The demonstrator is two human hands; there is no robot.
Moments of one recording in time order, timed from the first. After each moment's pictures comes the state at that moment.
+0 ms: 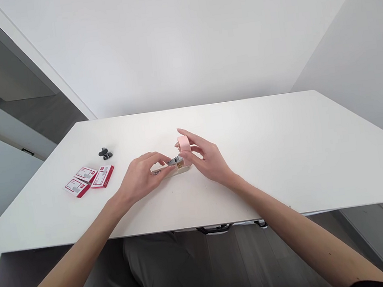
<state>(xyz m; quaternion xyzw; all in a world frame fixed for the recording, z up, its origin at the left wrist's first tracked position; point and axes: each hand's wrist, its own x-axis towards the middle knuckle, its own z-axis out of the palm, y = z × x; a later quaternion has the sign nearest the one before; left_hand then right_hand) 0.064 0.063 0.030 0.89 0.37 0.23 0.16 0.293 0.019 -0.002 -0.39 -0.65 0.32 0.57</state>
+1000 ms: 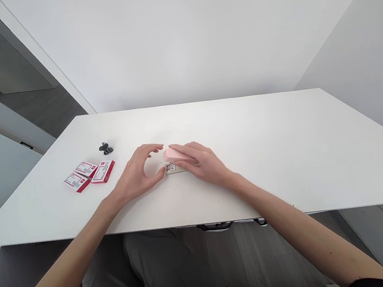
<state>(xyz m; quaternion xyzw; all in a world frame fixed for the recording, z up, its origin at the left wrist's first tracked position) 0.041 0.064 0.018 0.88 0.35 0.26 0.17 0.289 0.017 -0.016 -0.44 -0.77 0.18 0.43</state>
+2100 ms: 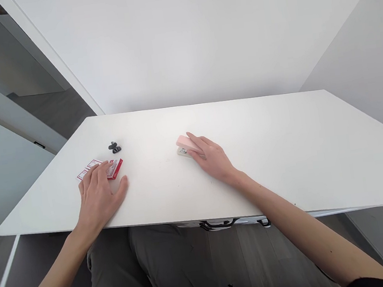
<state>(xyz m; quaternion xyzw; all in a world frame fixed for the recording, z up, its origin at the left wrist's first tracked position) -0.046 0.020 0.008 0.76 0.61 0.23 -0.04 0.299 0.023 -0.028 -0.54 -0.72 0.12 0.41</state>
